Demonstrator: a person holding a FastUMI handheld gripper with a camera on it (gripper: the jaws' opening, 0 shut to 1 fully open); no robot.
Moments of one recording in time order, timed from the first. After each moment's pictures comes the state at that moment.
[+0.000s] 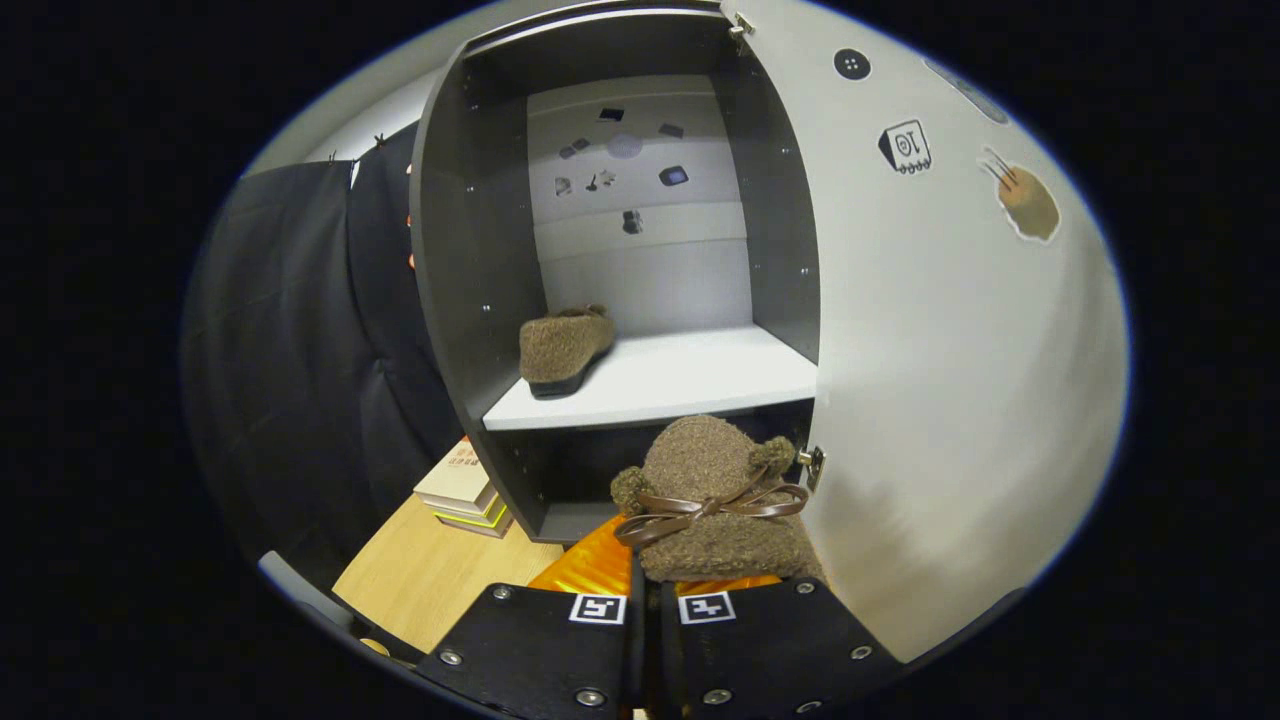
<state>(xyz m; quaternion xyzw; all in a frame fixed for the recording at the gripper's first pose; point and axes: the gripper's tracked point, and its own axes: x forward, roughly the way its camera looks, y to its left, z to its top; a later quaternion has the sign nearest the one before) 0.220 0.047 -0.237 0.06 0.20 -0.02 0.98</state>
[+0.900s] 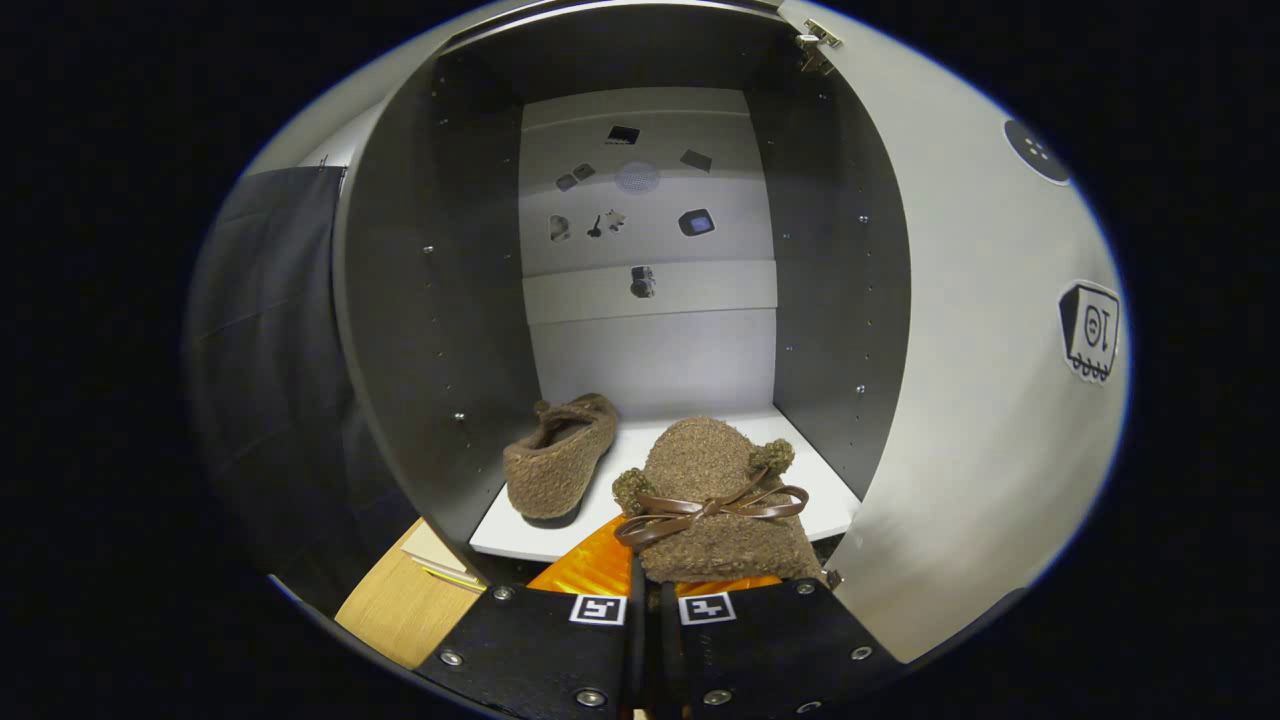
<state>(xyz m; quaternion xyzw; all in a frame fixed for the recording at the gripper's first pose) 0.345 0.046 -0.176 0.03 0.19 -0.04 0.98</state>
